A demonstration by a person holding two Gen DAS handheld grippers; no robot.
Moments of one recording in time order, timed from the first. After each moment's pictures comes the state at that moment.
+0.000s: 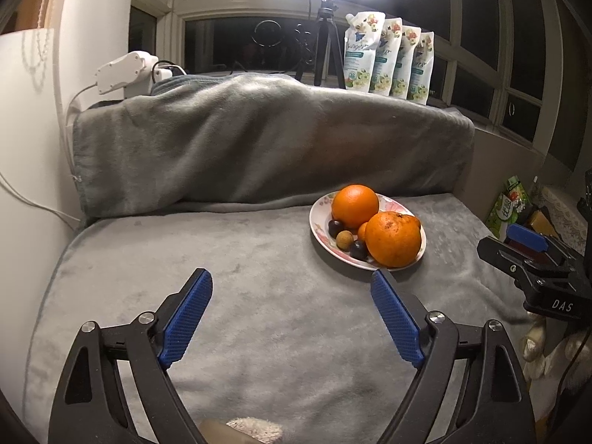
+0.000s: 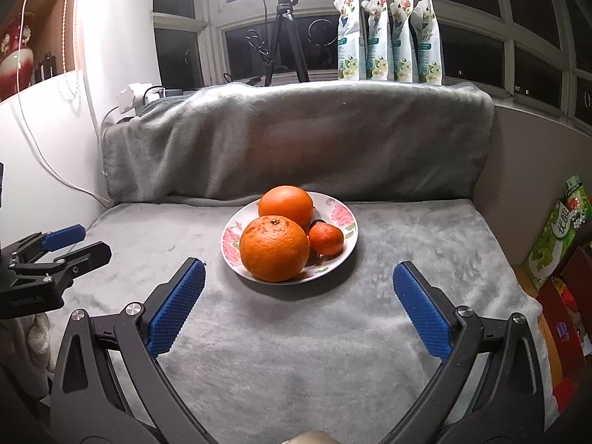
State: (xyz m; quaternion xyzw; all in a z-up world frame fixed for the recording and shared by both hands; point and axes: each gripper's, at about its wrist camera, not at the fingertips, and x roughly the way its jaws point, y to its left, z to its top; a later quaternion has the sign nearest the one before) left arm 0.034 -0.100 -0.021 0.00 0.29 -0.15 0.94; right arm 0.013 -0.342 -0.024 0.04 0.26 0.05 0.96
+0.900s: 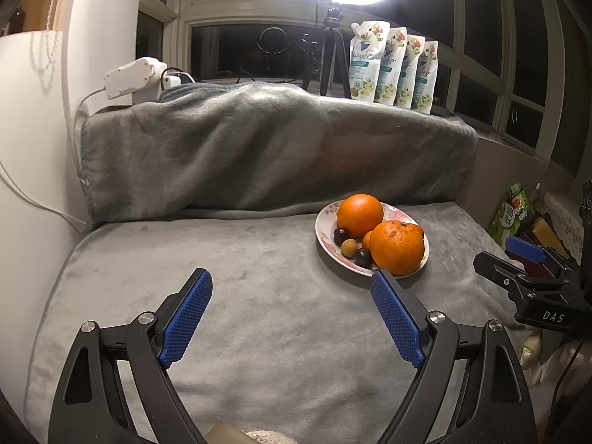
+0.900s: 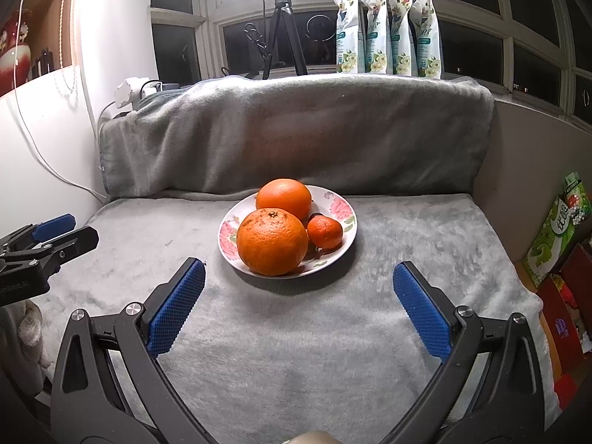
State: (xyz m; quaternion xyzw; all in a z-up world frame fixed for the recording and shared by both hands) left arm 0.032 -0.095 -0.016 0.00 0.28 -0.14 0.95; right arm 0.014 -0.342 -0.029 0.04 0.27 0.05 0.96
